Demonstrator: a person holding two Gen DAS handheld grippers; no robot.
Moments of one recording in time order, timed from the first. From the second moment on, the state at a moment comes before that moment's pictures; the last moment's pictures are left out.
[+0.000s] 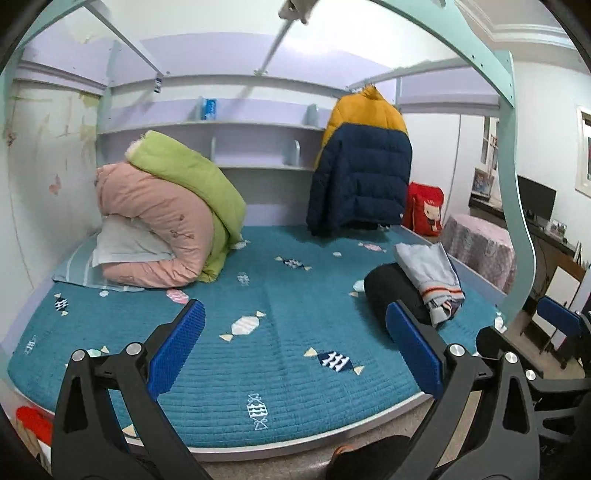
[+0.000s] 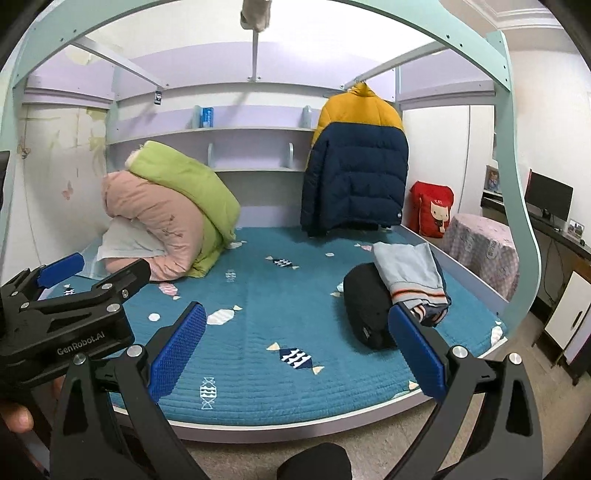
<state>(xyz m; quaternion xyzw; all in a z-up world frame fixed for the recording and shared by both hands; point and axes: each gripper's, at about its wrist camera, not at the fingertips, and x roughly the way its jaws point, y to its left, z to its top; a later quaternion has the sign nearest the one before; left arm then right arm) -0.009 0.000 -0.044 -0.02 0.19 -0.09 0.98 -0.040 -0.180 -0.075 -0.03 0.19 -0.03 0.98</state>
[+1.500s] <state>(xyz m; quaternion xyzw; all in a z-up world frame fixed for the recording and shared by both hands) -0.032 0.007 -0.024 0.00 0.14 -0.05 0.99 -0.057 -0.181 -0.066 -0.02 0.17 -0.03 0.98</state>
